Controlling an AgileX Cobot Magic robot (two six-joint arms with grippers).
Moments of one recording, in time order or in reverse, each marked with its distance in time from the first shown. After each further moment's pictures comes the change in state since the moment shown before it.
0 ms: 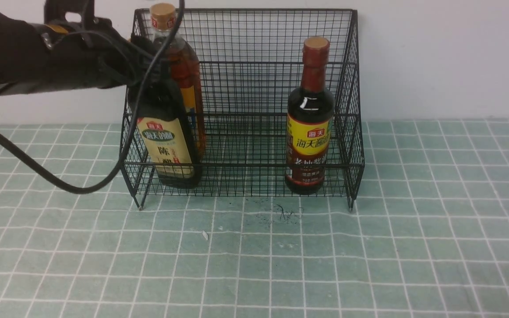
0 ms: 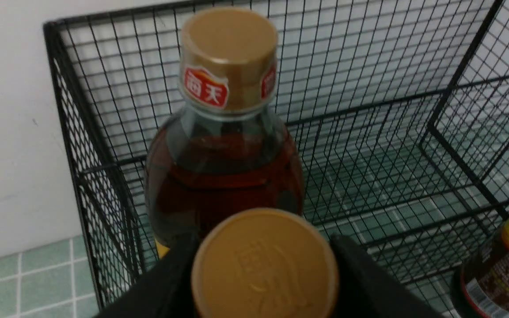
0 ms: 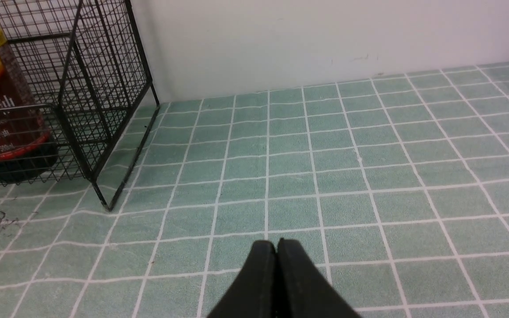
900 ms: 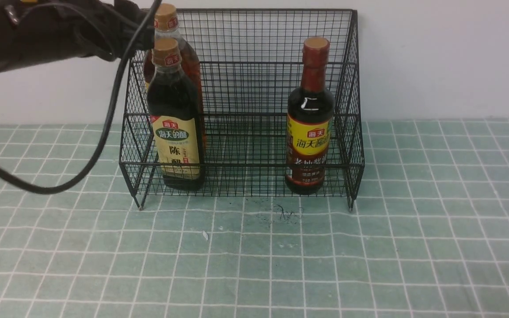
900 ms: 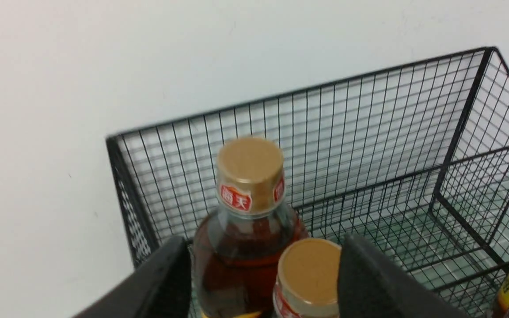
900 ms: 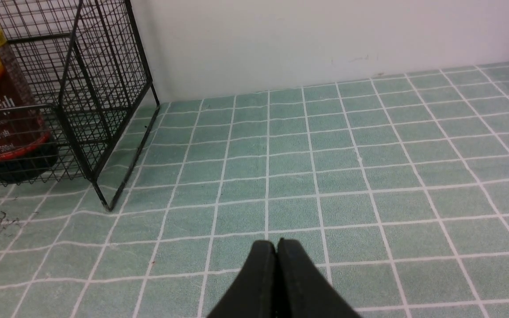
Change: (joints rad) right arm 0.000 0.000 0.000 0.000 0.000 0.000; left arm 0.000 -0.115 -0.009 0.035 -0.071 0.032
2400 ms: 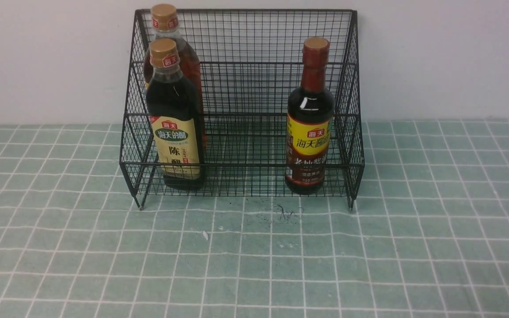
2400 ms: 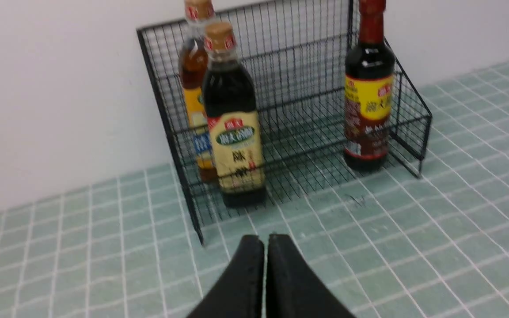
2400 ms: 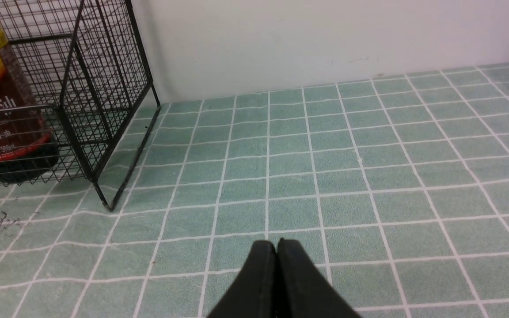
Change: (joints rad) right arm 0.000 0.000 0.000 0.000 0.000 0.000; left arm 0.257 -1.254 0.399 0.115 0.793 -0.196
